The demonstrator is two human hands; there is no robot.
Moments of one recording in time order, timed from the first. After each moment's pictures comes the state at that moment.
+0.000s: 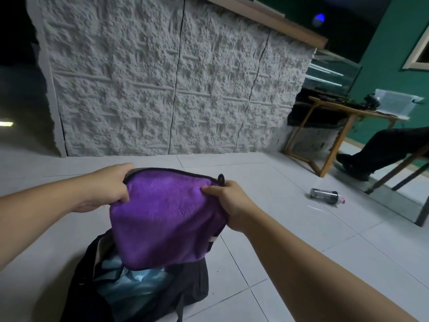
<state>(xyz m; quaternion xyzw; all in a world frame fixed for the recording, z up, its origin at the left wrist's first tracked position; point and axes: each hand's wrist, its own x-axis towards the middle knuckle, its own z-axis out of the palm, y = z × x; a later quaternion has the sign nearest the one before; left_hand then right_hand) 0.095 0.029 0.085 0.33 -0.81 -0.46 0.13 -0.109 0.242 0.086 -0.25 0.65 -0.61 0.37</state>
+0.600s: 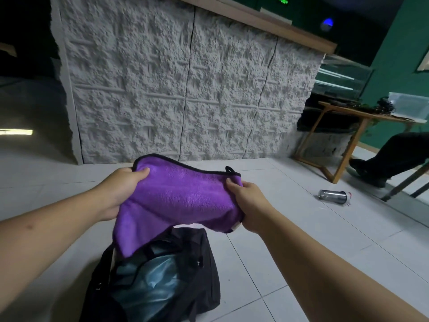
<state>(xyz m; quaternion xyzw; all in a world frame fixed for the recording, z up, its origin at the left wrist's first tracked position) 0.090 0.040 0.093 0.35 -0.61 -0.67 0.26 -0.122 0.234 0.097 -0.20 0.68 -0.64 0.31</state>
